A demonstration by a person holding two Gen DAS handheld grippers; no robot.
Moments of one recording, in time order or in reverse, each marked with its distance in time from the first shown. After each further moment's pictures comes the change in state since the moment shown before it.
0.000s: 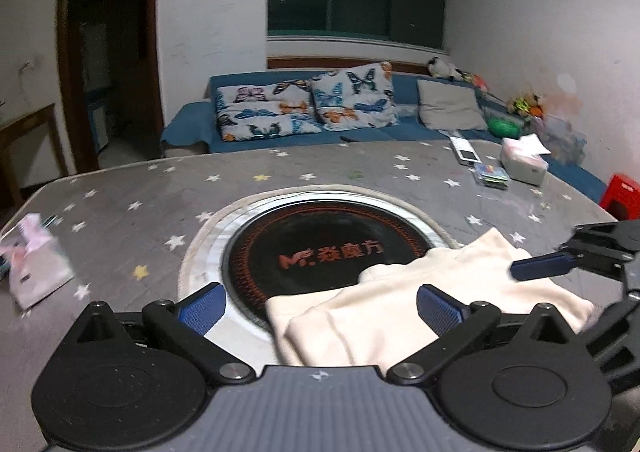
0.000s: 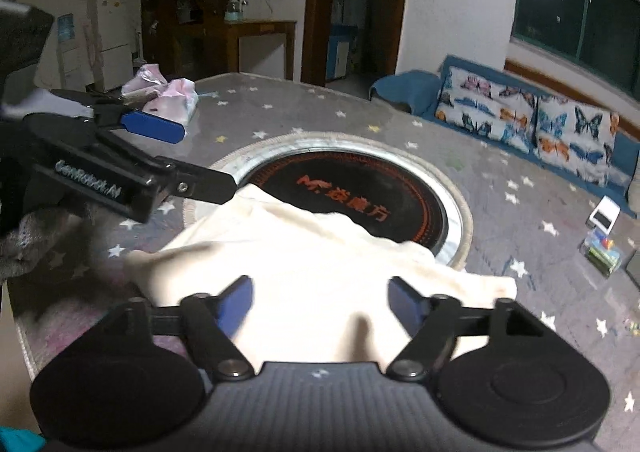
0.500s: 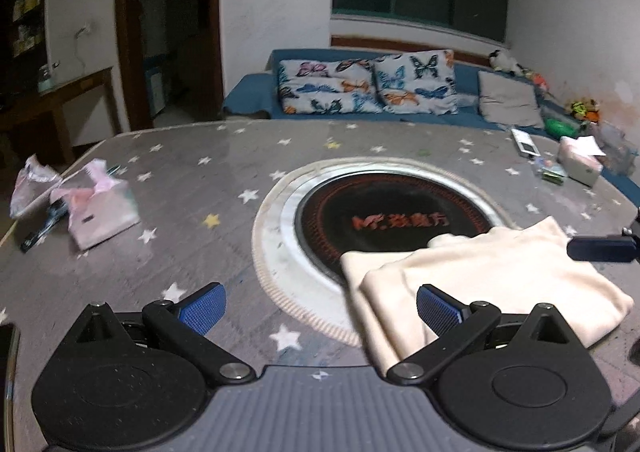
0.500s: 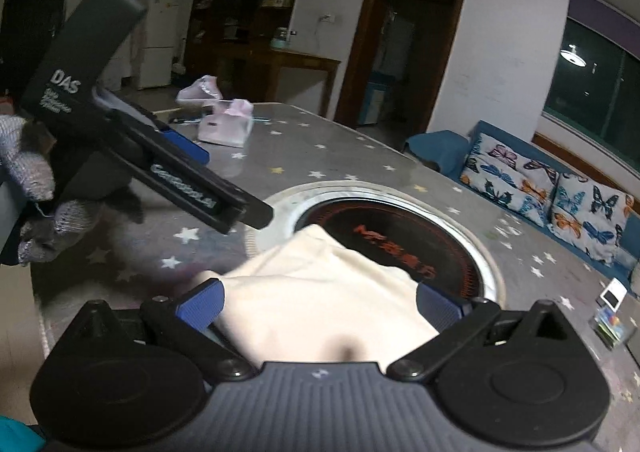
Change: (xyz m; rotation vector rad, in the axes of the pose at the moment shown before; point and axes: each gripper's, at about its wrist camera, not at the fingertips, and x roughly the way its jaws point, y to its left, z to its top) left arm -0.012 0.027 -0.020 -0.108 0.077 0.151; right arm -0.007 0.060 0.004 -0.190 -0.103 0.032
